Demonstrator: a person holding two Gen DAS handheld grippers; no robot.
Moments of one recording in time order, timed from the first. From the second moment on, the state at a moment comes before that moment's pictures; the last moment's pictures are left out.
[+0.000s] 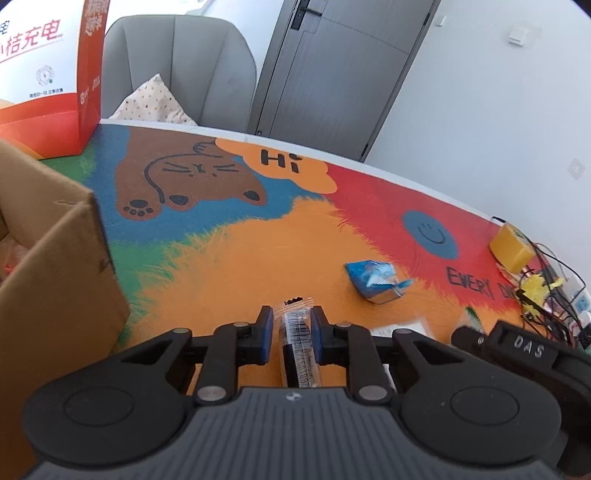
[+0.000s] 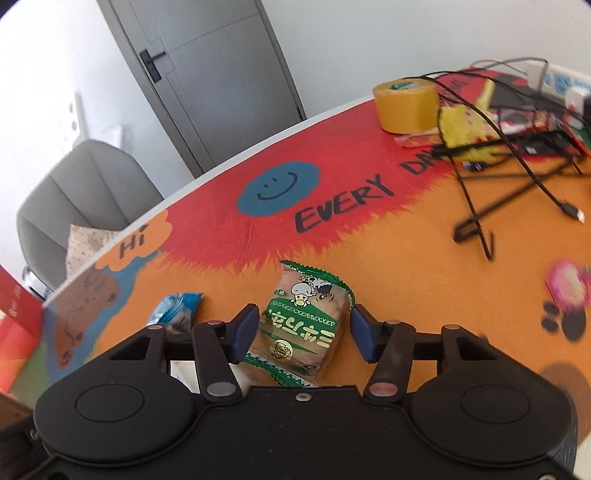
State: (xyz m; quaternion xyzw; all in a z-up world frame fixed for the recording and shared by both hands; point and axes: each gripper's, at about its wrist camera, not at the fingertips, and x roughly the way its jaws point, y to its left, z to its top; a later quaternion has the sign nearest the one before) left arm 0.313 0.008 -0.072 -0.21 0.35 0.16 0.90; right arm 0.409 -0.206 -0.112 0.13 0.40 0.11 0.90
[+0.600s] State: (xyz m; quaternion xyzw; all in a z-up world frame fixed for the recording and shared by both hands) left arm 0.222 -0.003 -0.014 -0.22 0.28 0.10 0.93; right arm 0.304 -0.232 -0.070 0.23 0.33 0.15 0.90
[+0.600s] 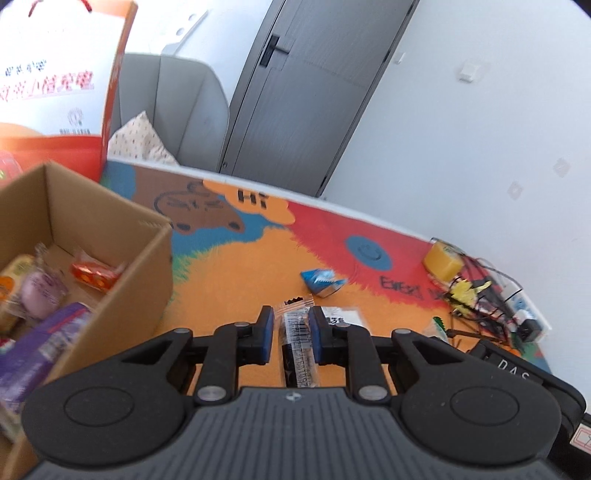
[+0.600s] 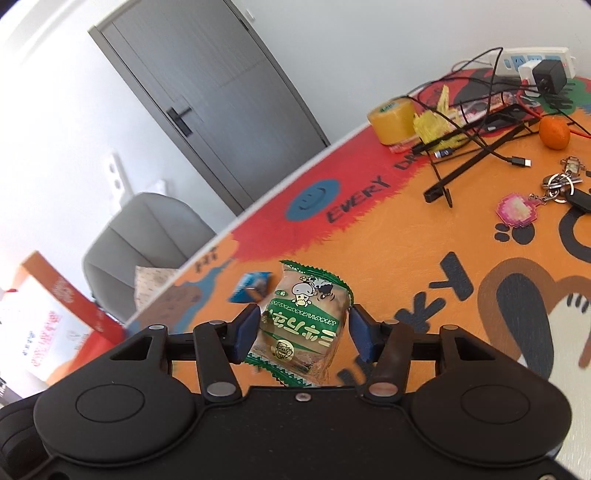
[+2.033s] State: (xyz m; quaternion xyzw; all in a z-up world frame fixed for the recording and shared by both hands) left arm 0.109 0.131 0.021 -0.27 0.23 0.19 0.92; right arm 0.222 -0.097 -0.024 0.17 0.30 0.31 0.88
